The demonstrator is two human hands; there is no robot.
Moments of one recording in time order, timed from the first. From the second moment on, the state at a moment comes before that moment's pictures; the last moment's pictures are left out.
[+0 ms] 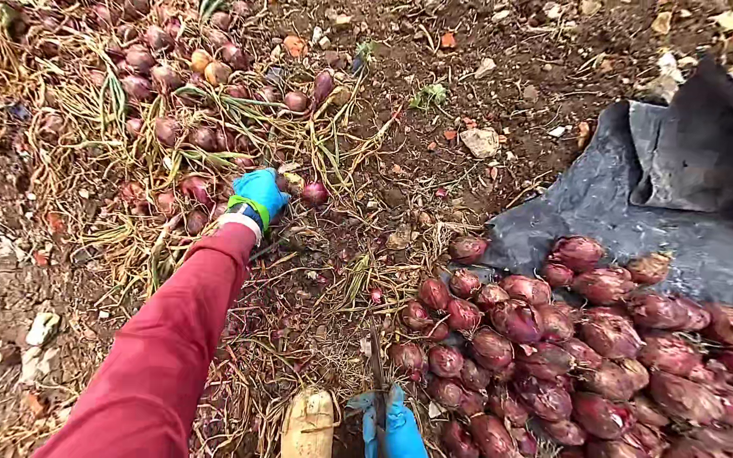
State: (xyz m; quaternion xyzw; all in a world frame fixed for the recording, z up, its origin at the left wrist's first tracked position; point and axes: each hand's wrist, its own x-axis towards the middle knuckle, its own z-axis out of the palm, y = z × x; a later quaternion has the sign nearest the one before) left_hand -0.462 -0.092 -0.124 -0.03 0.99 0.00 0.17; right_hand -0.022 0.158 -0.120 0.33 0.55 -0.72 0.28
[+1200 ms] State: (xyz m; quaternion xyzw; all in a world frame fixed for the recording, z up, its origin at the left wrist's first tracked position) left_hand -0.411 -0.124 -0.142 -0.09 0.97 0.02 0.23; right_hand -0.011 0.201 -0.108 0.36 0.54 -0.76 0.10
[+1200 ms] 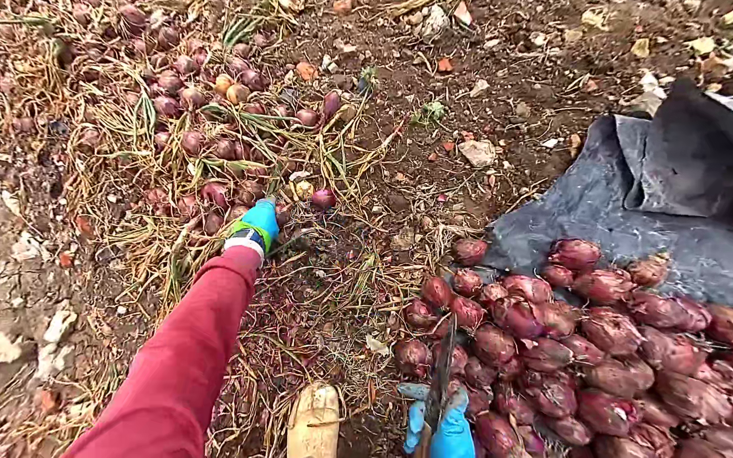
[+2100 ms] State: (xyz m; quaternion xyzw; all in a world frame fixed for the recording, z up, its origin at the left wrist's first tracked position) left_hand -0.161 0.042 0.025 0.40 0.78 0.11 0.46; right_hand -0.007 0.201 -0.082 0.17 0.68 -0.68 0.23
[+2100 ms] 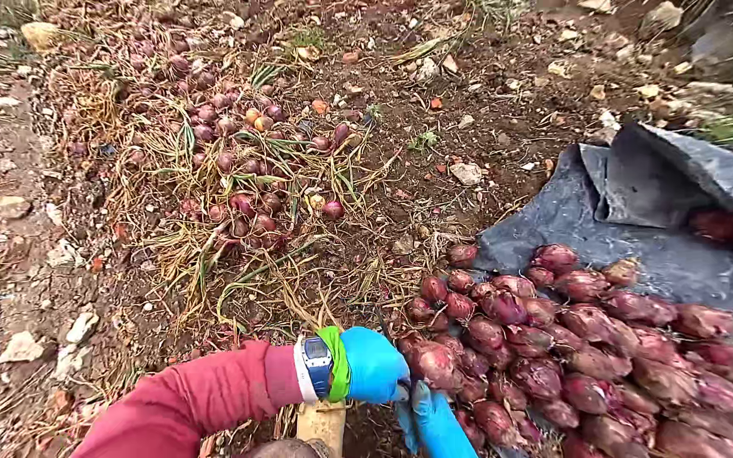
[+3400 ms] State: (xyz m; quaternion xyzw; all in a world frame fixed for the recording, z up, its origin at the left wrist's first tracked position) left_hand -0.169 -0.021 0.025 0.30 0.83 0.11 0.46; right_hand -0.039 0.179 -0.064 0.16 0.63 -0.73 0.23
